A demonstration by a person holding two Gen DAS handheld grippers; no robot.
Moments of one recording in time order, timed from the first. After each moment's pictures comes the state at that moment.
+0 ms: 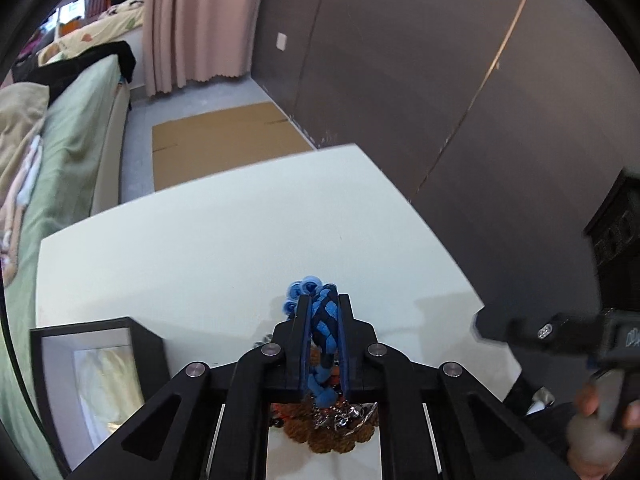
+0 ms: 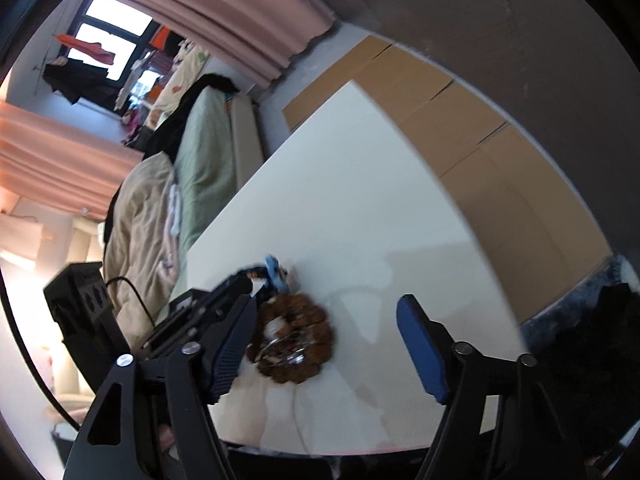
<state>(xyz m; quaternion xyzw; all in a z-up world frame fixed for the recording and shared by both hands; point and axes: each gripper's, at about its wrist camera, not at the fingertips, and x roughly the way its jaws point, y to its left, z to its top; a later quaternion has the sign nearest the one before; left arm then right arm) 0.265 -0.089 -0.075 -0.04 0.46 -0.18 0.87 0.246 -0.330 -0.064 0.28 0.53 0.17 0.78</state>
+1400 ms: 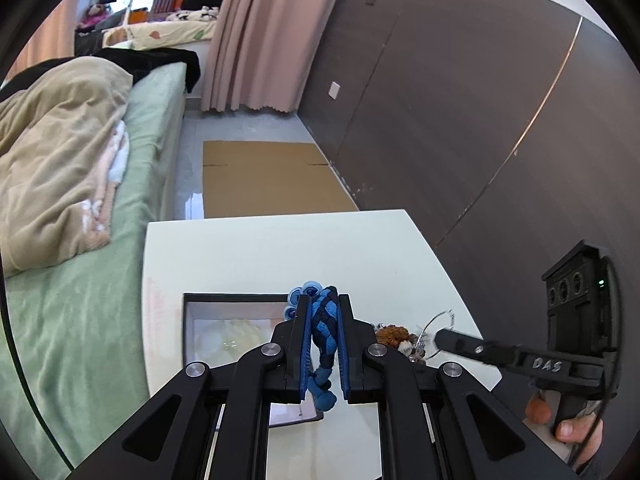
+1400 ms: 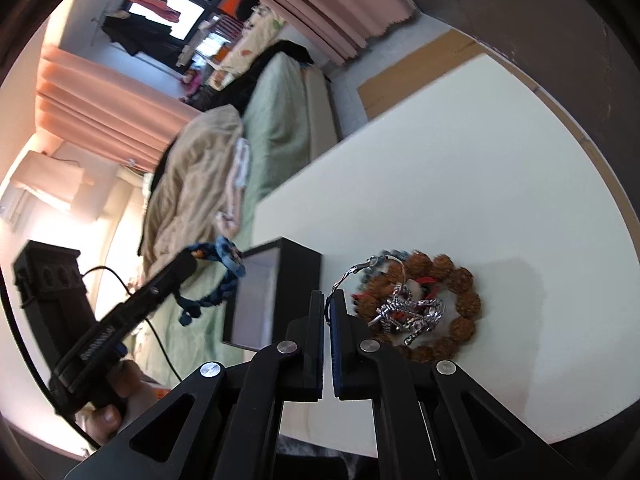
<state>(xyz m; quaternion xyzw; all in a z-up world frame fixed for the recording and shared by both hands) 0.209 0.023 -0.018 -0.12 0.41 -0.12 0.90 0.226 -0.241 -0.045 0.25 0.49 0.28 0.79</state>
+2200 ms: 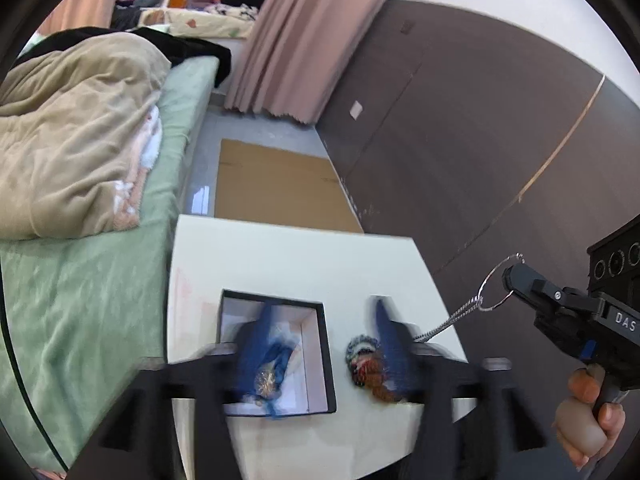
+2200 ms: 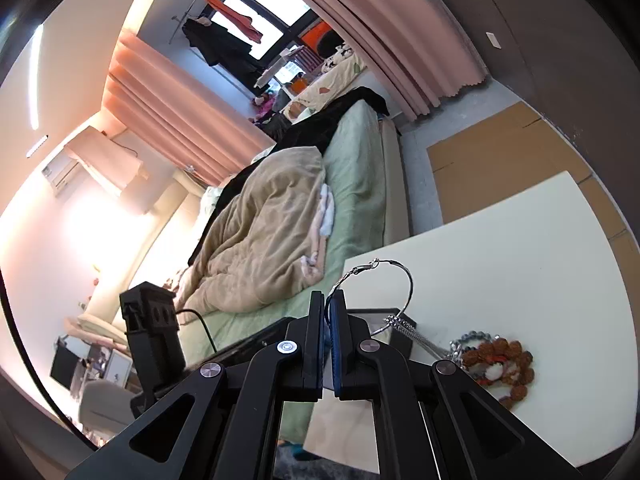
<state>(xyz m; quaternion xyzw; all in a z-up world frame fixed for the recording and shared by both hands) 0.194 0.071 -0.003 -0.20 0.38 -0.10 0.90 0.222 -0.198 0.056 0.22 0.40 0.35 0.82</state>
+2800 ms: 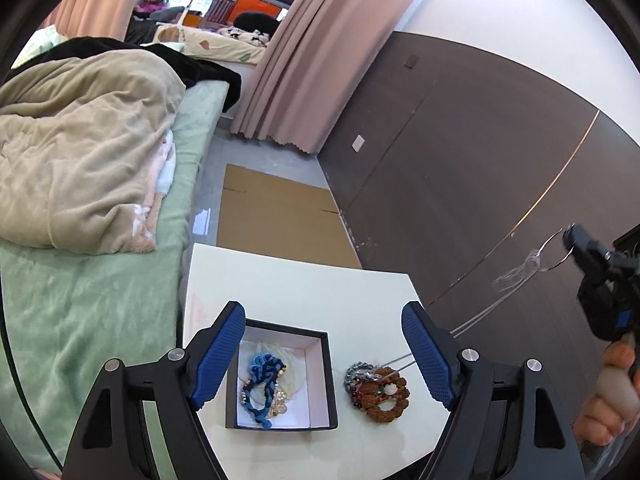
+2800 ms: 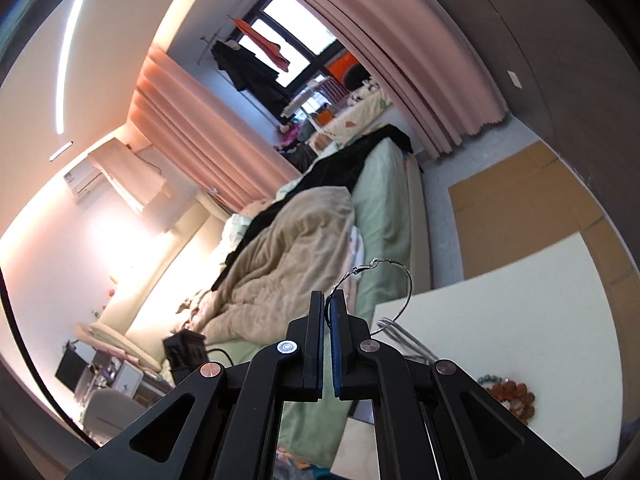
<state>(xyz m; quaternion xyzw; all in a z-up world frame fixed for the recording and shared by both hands) 0.182 0.092 0.015 -0.23 0.34 -0.09 0.91 0.213 -0.202 0.129 0.22 0.33 0.38 0.84</state>
